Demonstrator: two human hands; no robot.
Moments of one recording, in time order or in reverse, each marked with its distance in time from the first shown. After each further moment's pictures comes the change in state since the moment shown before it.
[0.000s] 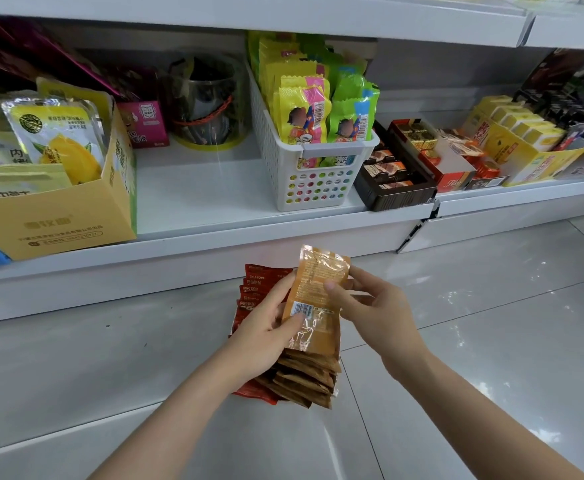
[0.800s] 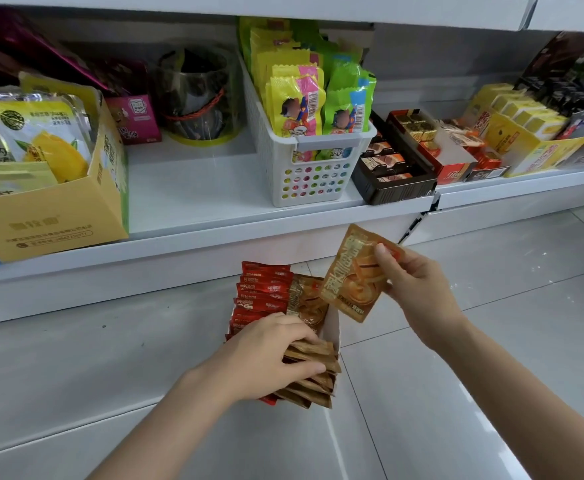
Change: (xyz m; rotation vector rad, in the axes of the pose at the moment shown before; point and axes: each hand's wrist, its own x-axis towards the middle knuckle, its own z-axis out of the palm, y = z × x) left_hand -0.006 -0.010 -0.006 0.832 -0.196 0.143; right_hand 0.034 0.006 -0.042 0.242 0.063 0.002
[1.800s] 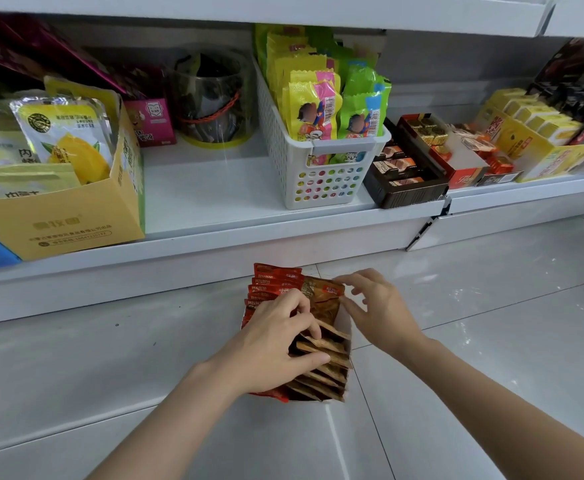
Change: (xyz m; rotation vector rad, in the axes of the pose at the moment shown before) left_hand -0.002 -0.007 -0.006 0.027 0.094 0.038; right_hand 0.007 0.048 0.020 -1.015 -0.193 -0.350
